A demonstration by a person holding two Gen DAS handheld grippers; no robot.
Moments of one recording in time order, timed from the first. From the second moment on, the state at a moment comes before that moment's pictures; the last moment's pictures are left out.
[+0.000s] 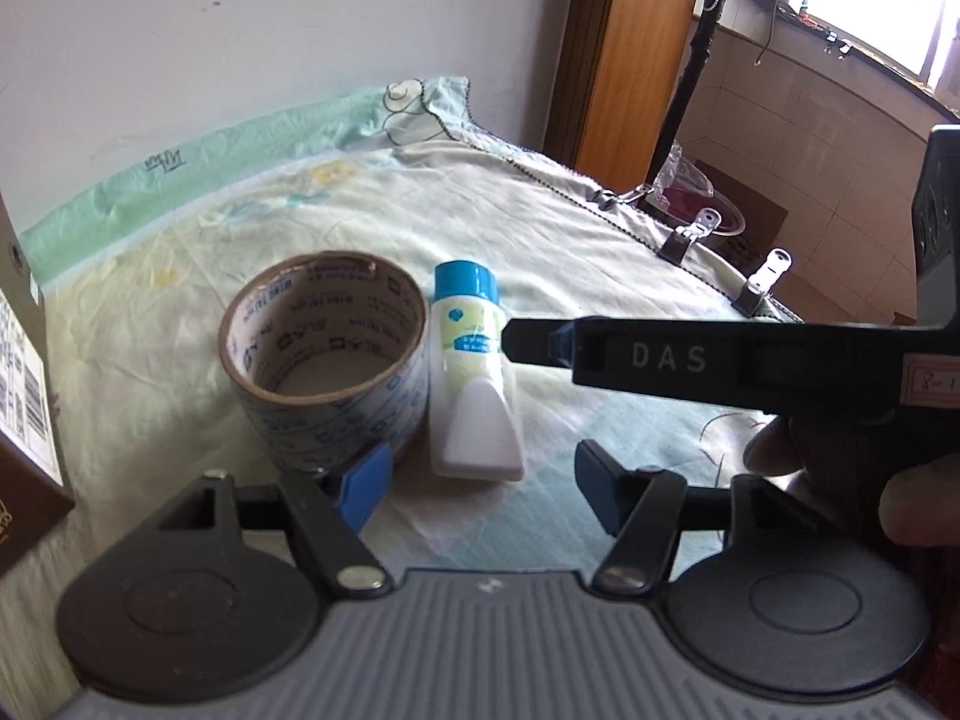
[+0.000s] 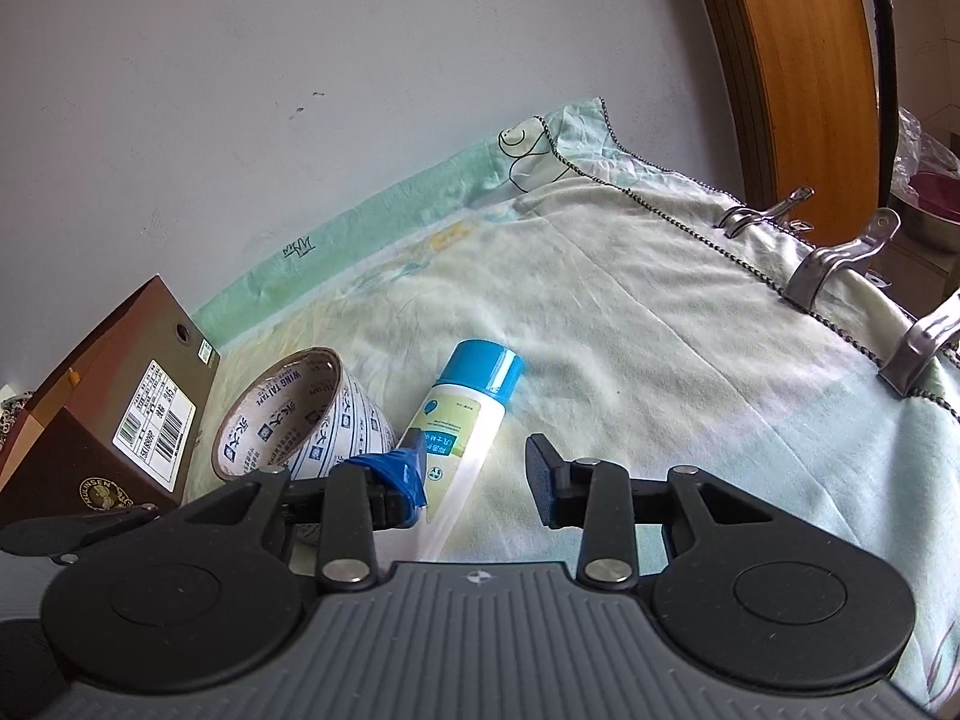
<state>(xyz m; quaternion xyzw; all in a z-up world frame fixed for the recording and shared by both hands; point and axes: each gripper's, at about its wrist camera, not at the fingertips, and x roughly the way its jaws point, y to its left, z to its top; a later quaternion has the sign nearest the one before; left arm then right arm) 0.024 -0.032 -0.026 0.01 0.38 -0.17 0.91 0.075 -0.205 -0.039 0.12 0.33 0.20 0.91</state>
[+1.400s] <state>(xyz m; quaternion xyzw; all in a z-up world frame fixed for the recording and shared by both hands) 0.037 -0.055 -0.047 0.07 0.38 -0.19 0.90 0.102 -0.197 -0.056 0.15 0.41 0.32 0.84</state>
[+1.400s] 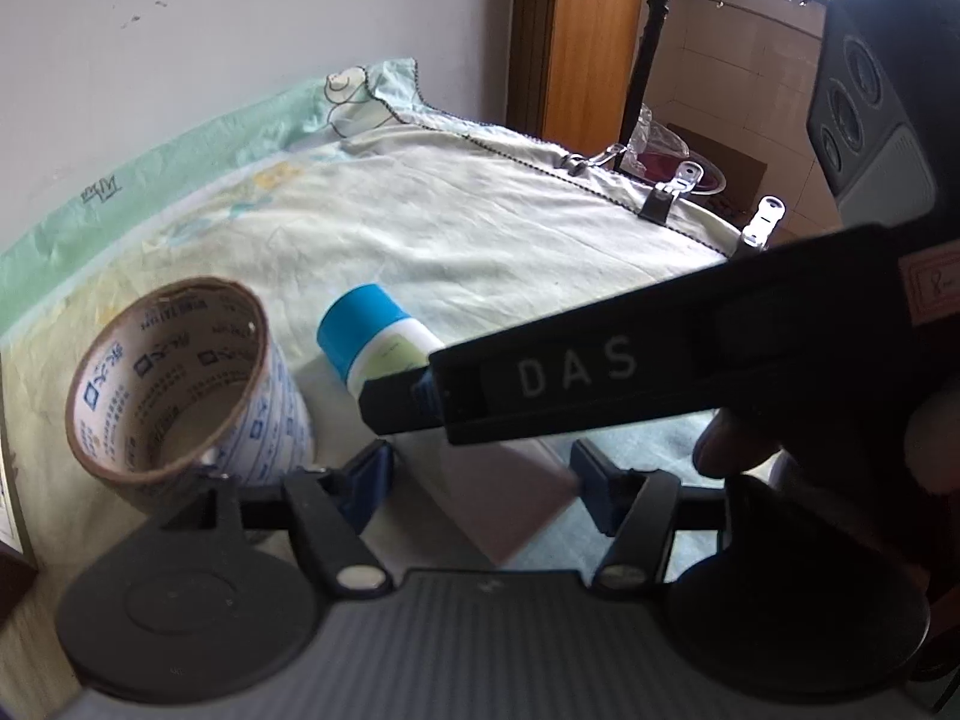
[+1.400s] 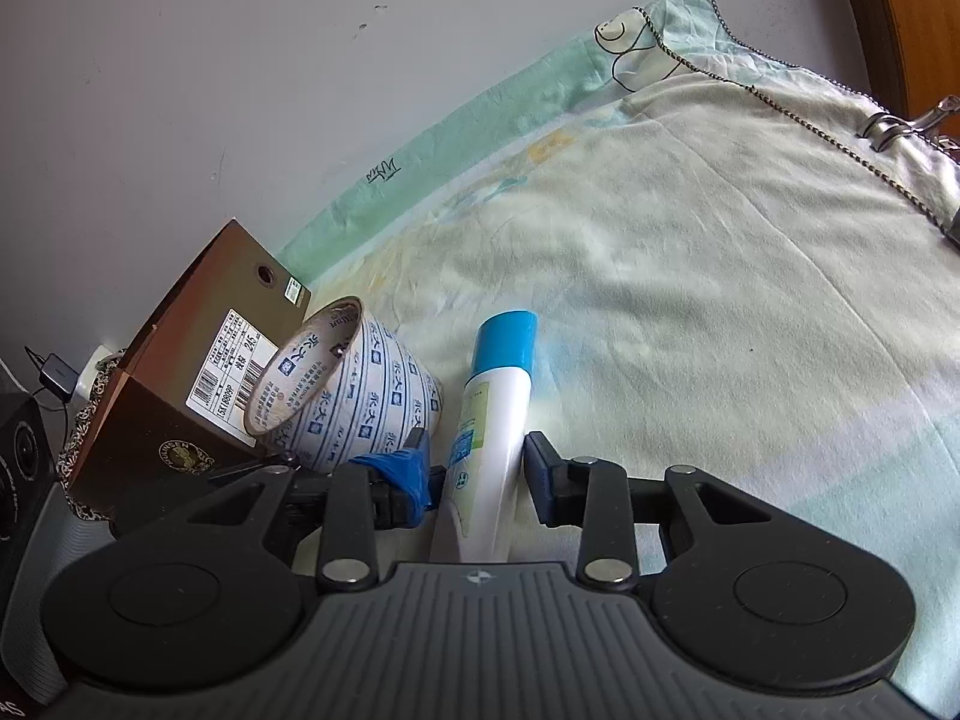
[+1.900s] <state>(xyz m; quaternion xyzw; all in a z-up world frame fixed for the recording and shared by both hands) -0.035 -0.042 -0.029 0.08 0.36 -0.21 0.90 0.036 -0.198 -0.044 0.18 0.41 0.31 0.84</state>
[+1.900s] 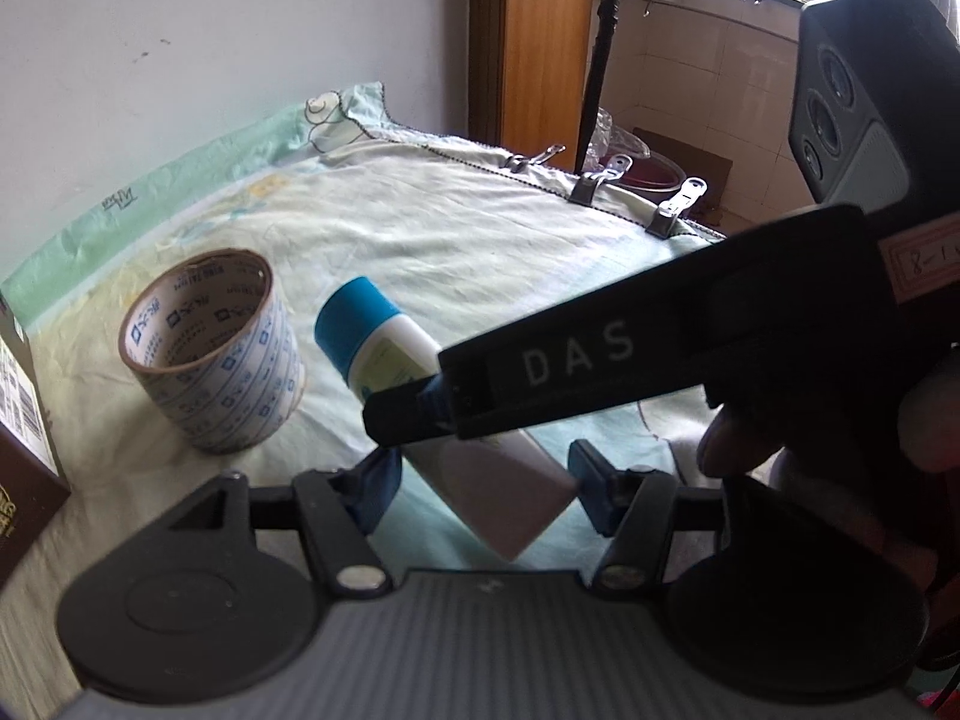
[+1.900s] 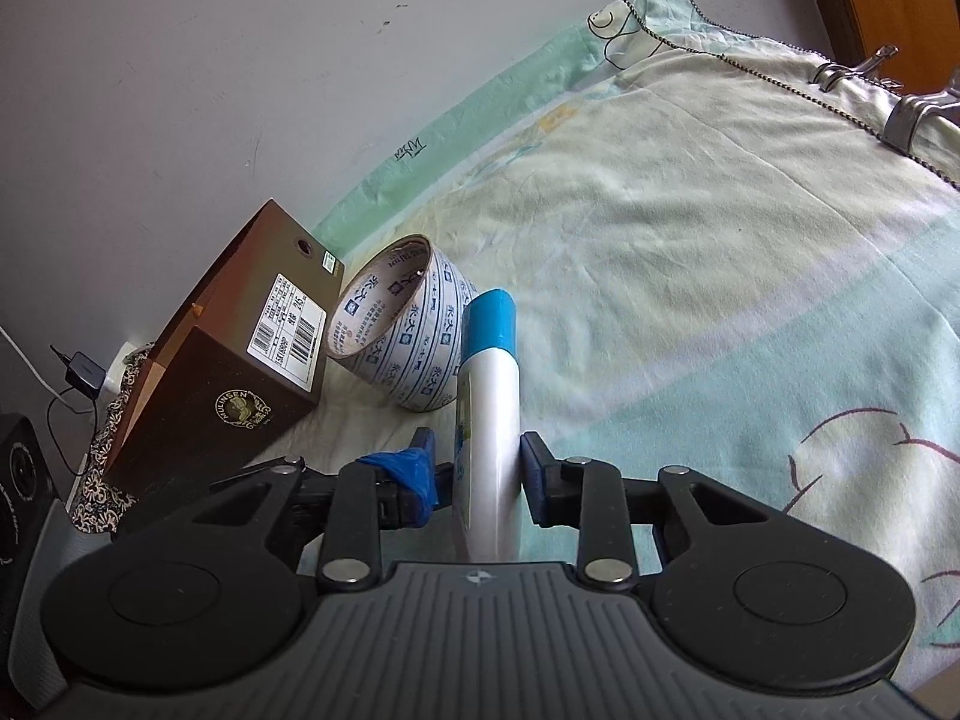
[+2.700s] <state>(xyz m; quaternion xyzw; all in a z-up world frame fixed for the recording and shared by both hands) -0.070 0.077 0.057 0.06 0.28 -0.09 0.95 0.014 -0.072 0.030 0.13 0.34 0.44 0.82</state>
